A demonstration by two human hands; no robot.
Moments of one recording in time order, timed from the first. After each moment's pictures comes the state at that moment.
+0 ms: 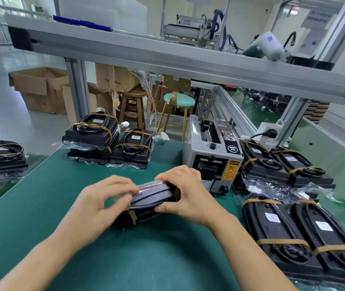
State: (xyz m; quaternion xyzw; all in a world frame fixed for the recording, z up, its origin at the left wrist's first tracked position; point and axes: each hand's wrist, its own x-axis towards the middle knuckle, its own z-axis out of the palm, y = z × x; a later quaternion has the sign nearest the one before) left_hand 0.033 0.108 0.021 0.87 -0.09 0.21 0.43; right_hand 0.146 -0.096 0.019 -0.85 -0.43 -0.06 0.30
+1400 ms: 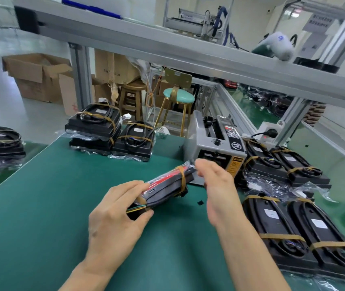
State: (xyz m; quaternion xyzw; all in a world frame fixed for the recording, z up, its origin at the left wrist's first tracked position) left_hand 0.019 0.058 -0.014 0.85 0.06 0.34 0.39; right_hand 0.115 -0.092 0.045 -0.67 0.02 0.03 0.74
